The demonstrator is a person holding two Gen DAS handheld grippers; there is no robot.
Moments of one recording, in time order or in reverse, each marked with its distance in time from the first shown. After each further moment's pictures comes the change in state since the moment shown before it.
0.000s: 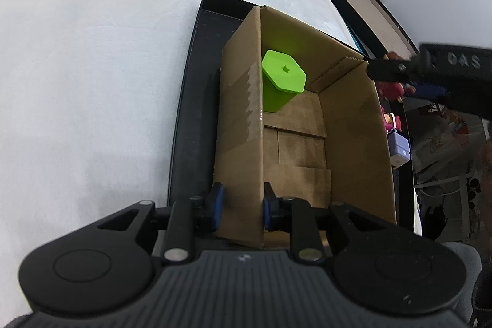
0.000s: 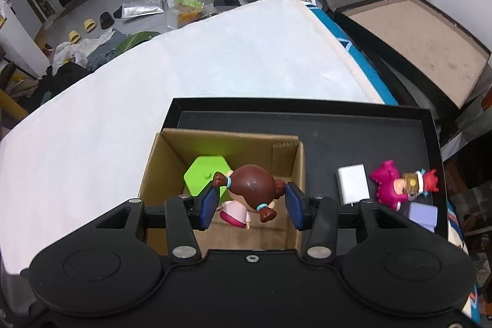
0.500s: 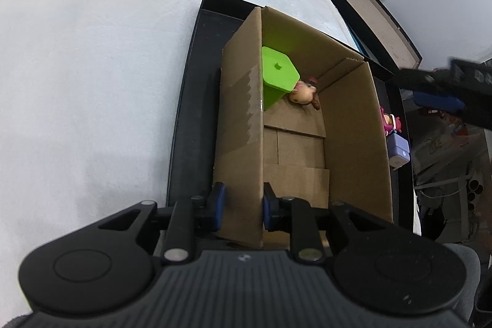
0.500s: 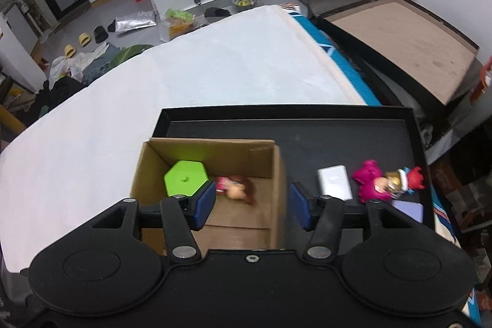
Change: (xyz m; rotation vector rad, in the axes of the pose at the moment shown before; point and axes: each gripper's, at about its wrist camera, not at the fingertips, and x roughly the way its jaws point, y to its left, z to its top) left arm 0.001 -0.001 0.001 -0.007 0.001 0.001; right arm -0.021 -0.030 -0.008 0.049 -0.038 -0.005
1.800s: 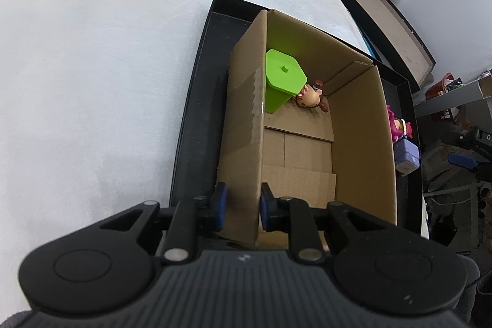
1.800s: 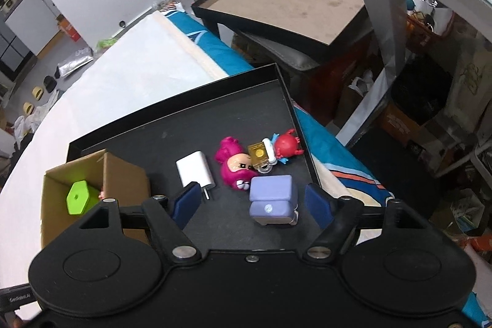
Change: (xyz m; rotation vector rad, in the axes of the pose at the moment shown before) left arm -0.001 -0.010 -0.001 -0.021 -0.011 0.069; right arm 0.006 -0.167 -0.030 0.286 0.031 -0.064
